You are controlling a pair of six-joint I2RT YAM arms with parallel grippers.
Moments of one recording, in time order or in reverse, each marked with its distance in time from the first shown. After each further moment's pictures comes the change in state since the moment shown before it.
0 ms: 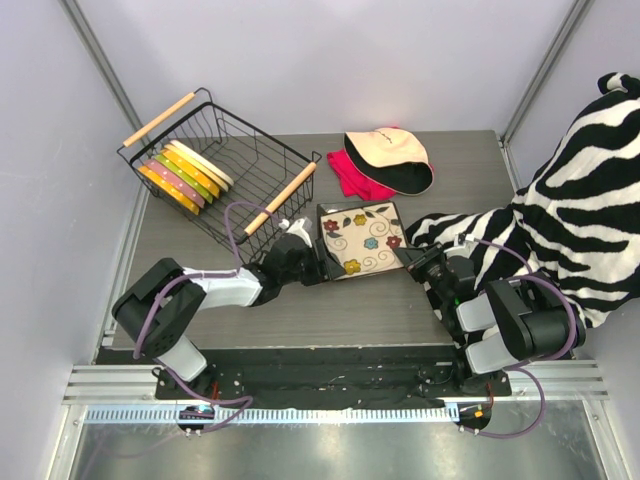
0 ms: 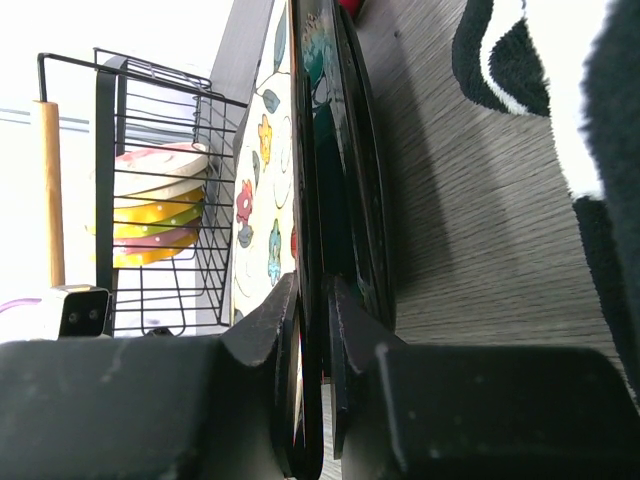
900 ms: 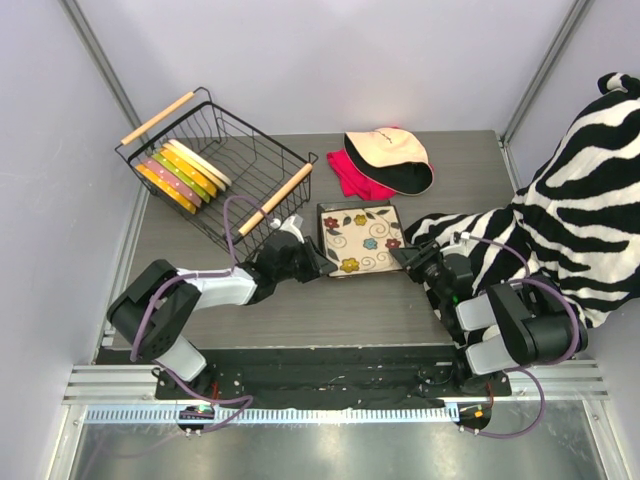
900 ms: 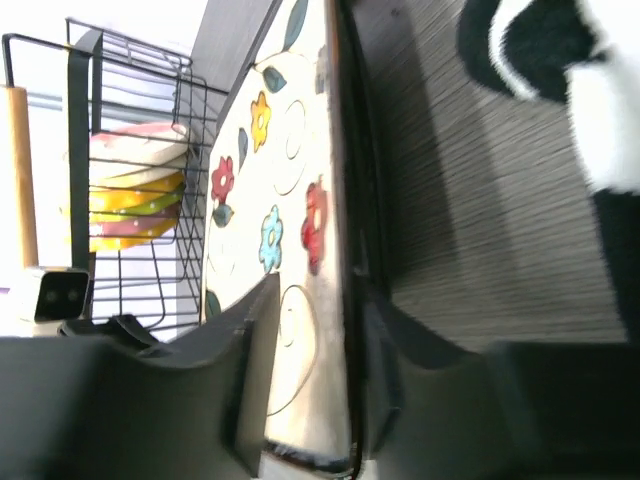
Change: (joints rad) left arm 0.047 -0.016 -0.017 0.025 0.024 -0.084; right arm 0.010 -0.017 0.019 -0.078 0.005 -0.041
